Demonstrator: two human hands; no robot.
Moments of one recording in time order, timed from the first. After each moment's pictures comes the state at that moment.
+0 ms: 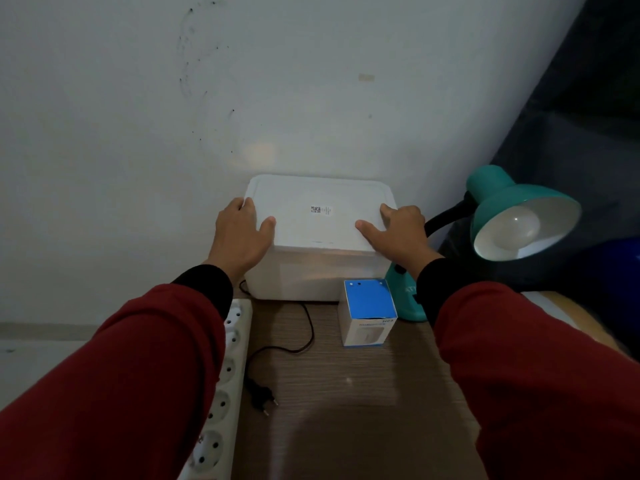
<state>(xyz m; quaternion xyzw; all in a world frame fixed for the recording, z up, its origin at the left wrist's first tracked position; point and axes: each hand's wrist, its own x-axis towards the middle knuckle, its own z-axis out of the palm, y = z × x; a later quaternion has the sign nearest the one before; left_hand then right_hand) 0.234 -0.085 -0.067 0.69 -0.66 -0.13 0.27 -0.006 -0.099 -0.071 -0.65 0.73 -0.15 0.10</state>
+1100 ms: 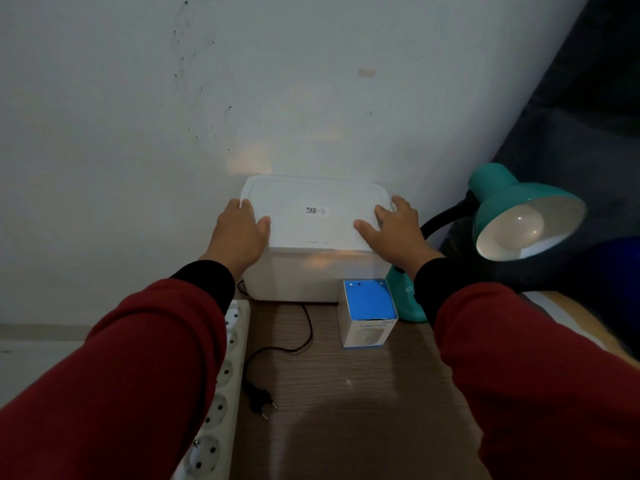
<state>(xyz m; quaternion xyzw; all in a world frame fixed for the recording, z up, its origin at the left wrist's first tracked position) 0.235 -0.098 -0.073 0.70 -0.68 -0.09 0.19 -0.003 -0.103 -0.073 -0.68 0.72 -0.11 0.11</state>
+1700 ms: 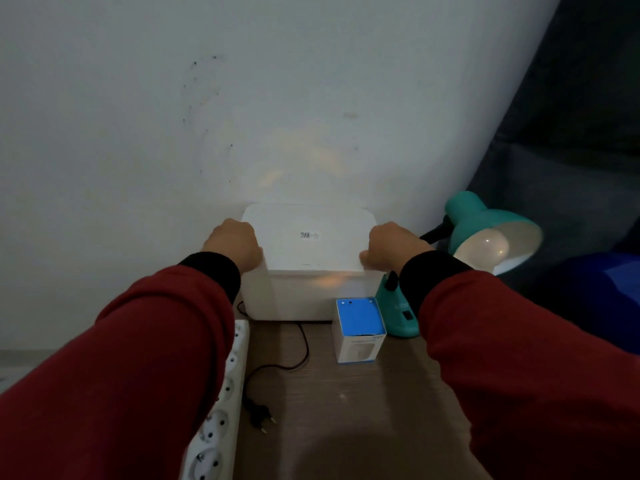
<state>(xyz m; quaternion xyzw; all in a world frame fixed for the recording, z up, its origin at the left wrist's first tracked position) 0.233 -0.089 -0.019 0.73 -0.67 -0.10 0.00 0.007 -0.083 -0.013 -0.69 0.72 0.07 0.08</state>
